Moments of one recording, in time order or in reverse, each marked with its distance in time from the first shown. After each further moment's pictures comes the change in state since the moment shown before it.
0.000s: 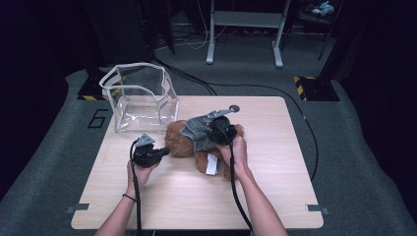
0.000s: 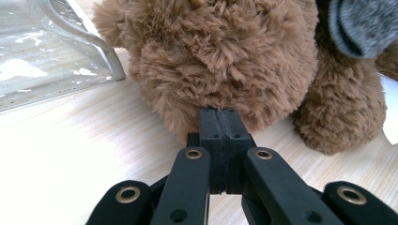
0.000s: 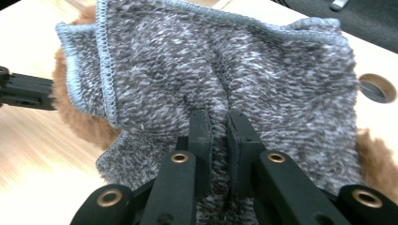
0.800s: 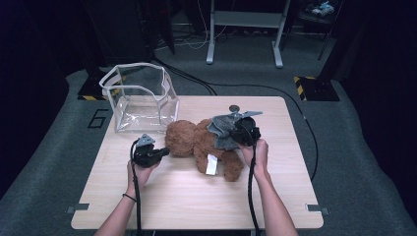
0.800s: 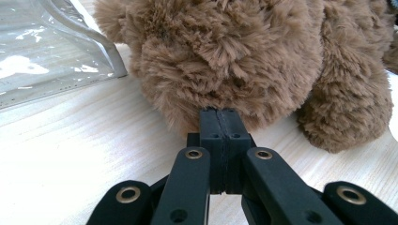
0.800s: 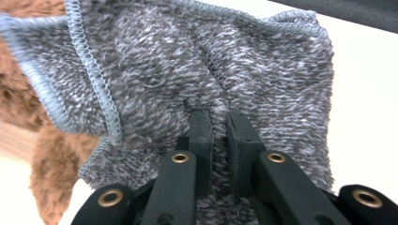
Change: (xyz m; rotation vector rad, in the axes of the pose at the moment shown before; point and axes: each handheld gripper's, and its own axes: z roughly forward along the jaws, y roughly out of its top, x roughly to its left) left arm 0.001 0.000 0.001 0.015 0.007 0.006; right arm -0.057 -0.034 -0.023 -0.015 -0.069 0.146
